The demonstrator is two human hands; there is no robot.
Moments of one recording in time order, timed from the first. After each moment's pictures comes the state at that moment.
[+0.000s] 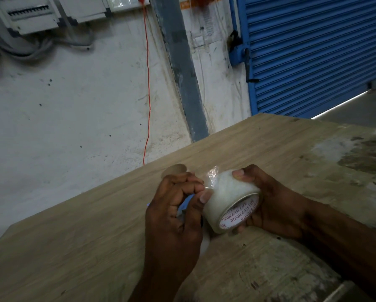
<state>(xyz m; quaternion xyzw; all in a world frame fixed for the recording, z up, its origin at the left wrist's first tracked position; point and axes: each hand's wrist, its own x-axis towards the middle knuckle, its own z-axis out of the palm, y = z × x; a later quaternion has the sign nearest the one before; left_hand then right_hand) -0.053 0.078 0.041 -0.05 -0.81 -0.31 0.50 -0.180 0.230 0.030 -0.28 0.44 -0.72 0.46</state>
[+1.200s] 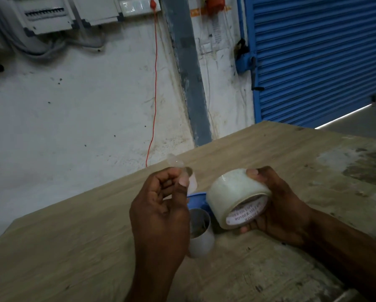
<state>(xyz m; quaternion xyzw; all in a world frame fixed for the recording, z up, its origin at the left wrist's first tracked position) -0.044 0.072 0.056 0.11 -0.73 -0.47 0.49 -0.181 0.226 0.023 -0.23 0.45 -0.77 0.39</state>
